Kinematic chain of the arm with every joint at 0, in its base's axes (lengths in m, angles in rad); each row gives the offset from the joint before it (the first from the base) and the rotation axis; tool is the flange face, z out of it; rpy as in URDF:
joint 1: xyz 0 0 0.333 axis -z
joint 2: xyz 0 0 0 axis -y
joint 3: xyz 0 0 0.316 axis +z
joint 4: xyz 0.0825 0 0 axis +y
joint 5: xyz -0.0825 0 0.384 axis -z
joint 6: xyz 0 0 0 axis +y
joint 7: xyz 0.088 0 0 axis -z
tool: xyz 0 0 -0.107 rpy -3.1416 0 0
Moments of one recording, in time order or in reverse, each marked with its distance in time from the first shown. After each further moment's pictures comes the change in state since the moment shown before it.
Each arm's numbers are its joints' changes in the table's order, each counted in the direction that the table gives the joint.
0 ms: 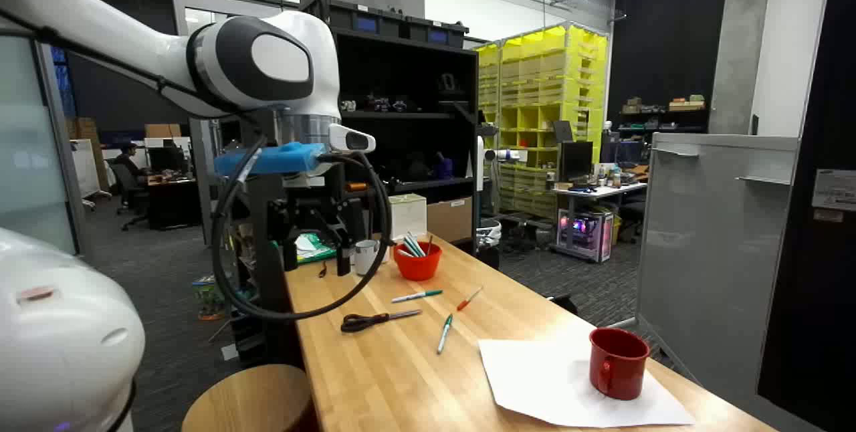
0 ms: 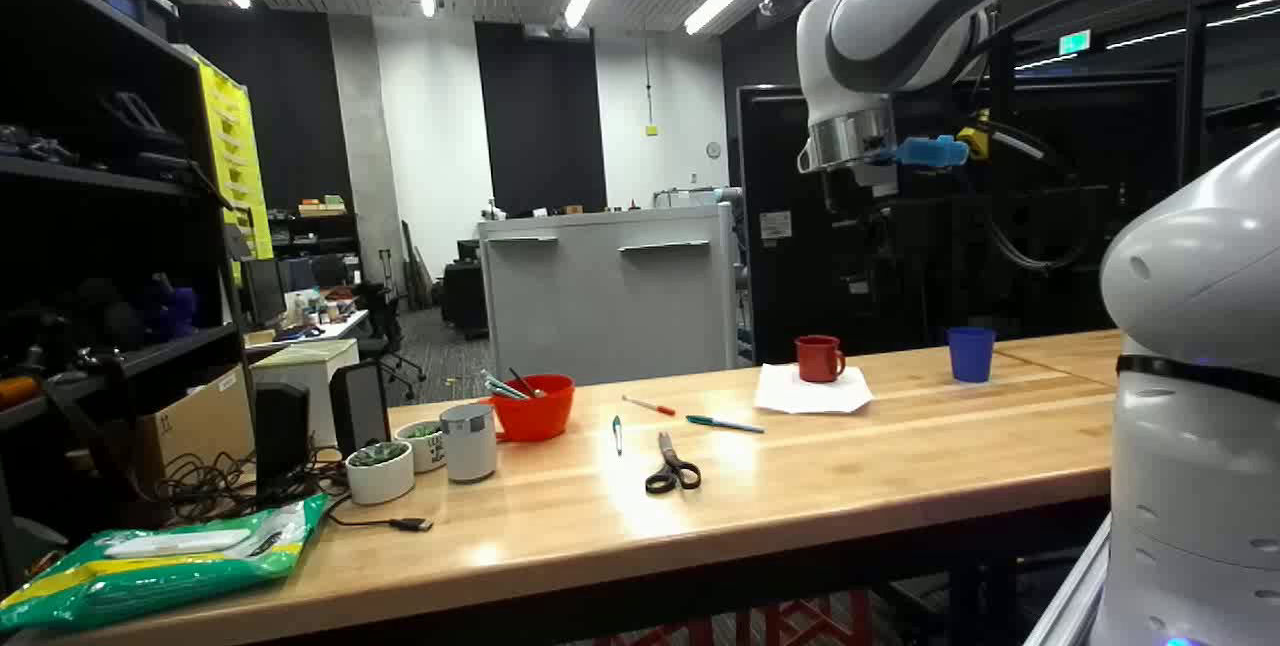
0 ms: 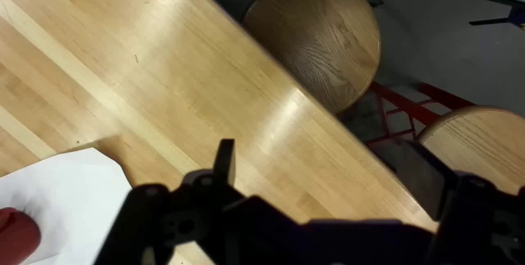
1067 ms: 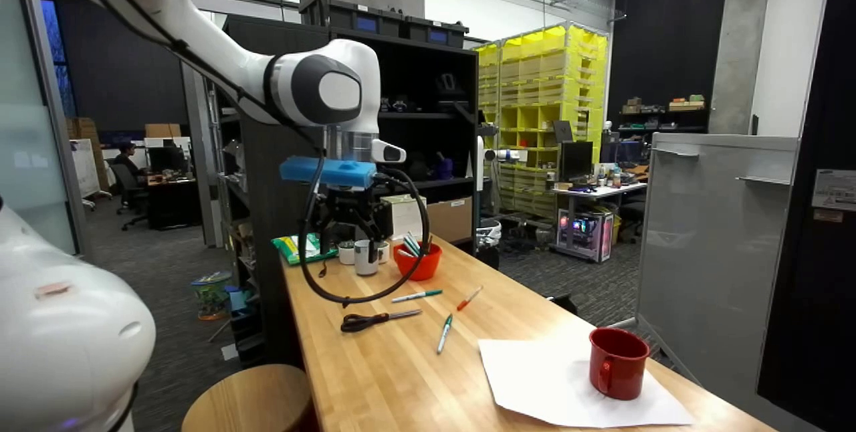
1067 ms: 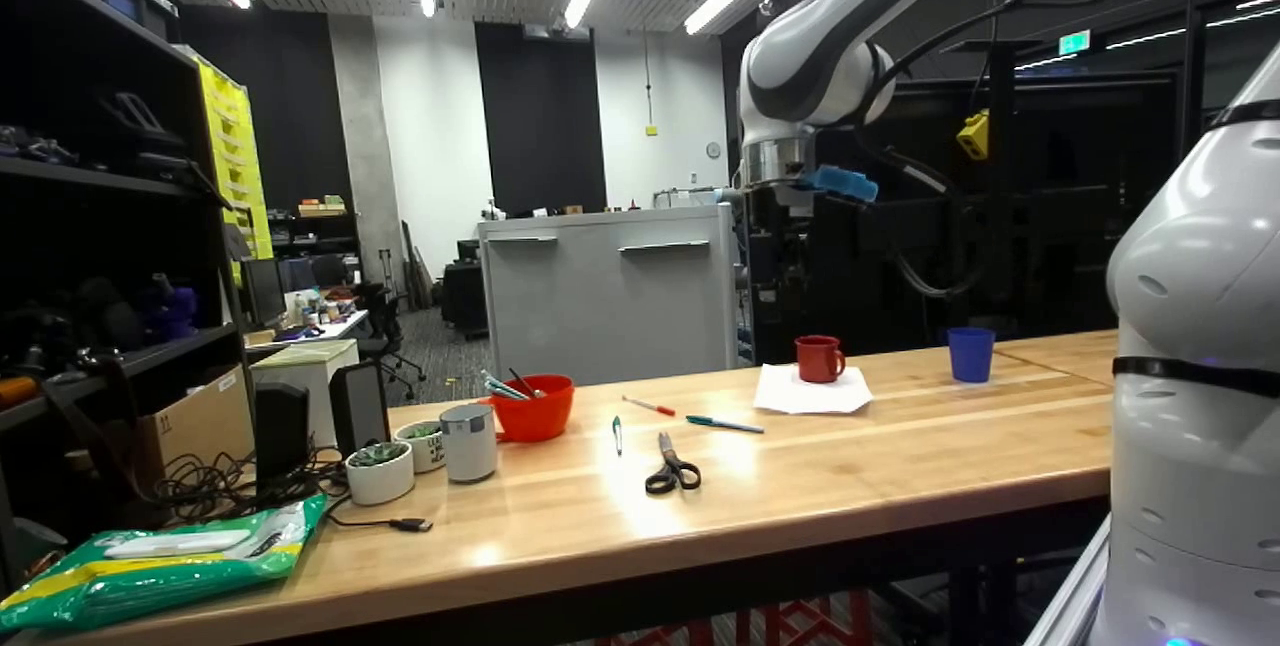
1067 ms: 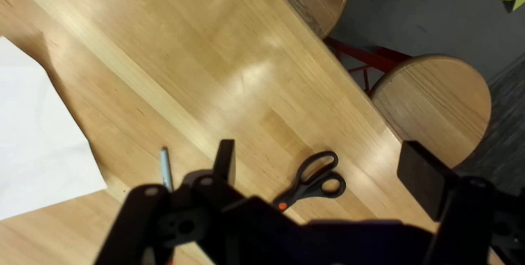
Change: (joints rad) arm -0.075 -0.350 -0.053 -0.176 -0.138 -0.223 -0.102
